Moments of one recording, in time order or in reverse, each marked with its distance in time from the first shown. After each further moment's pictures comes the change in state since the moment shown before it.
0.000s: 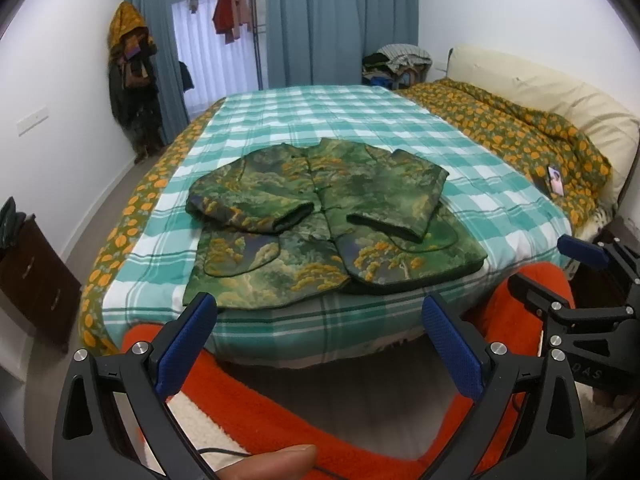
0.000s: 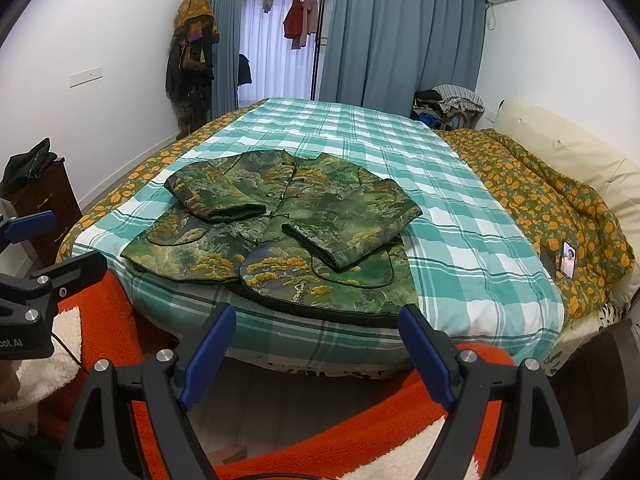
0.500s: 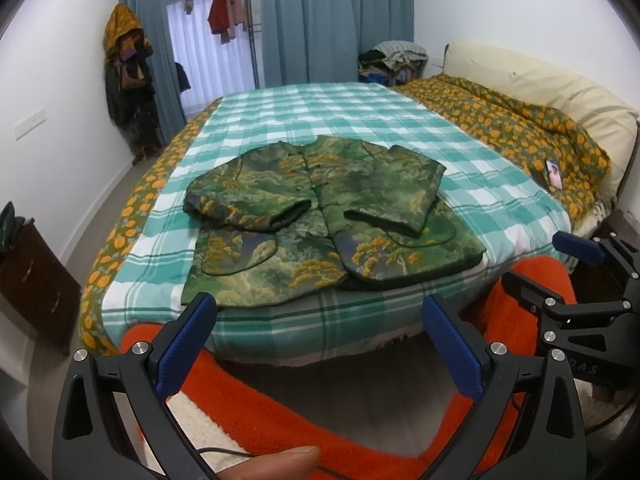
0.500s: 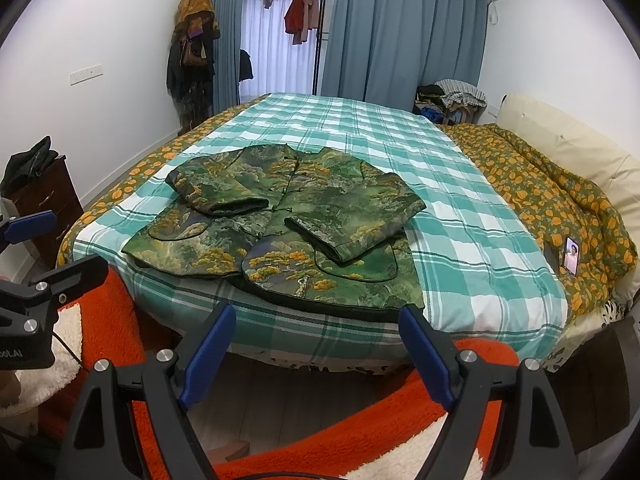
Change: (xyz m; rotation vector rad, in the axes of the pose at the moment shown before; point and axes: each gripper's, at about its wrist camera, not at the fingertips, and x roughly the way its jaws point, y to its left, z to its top) left arm 0.001 -0.004 -0.002 0.012 0.004 -0.001; right arm 0.004 0.002 -0.003 0.006 0.019 0.007
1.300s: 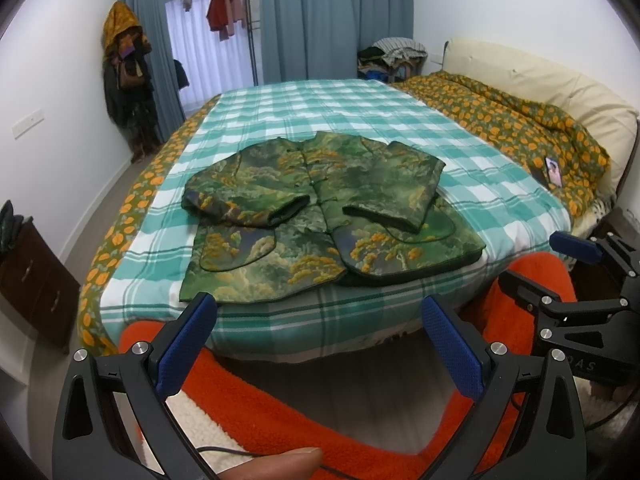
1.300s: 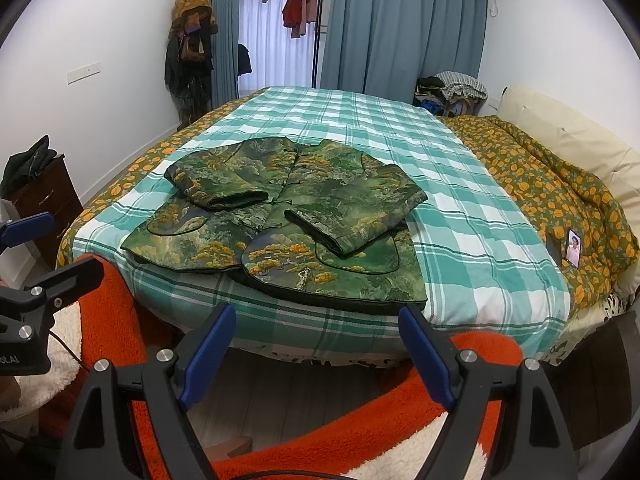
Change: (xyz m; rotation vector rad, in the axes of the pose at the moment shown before) left arm 0.001 -0.003 -0.003 0.002 0.006 -0.001; right arm 0.002 -0.005 -0.002 0.006 0.022 0.008
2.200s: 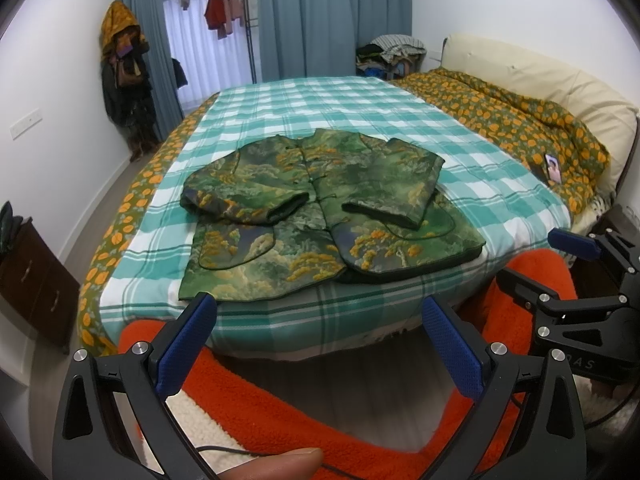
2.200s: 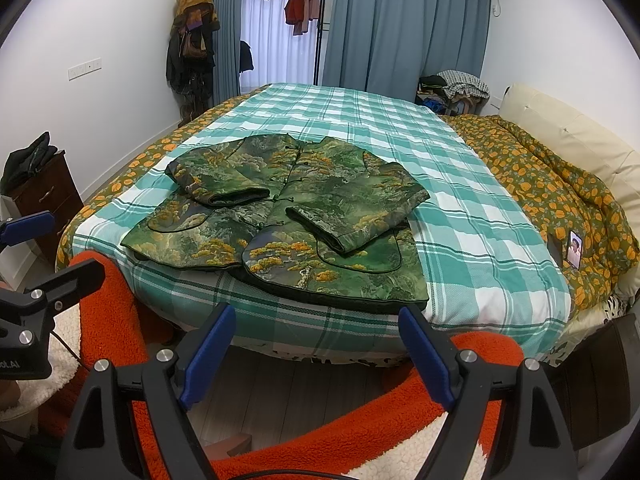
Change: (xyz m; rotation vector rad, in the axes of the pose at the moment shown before) left arm 0.002 -0.003 -0.003 0.005 0.009 0.000; right arm 0.002 0.002 0.002 -0.002 0.007 0.001
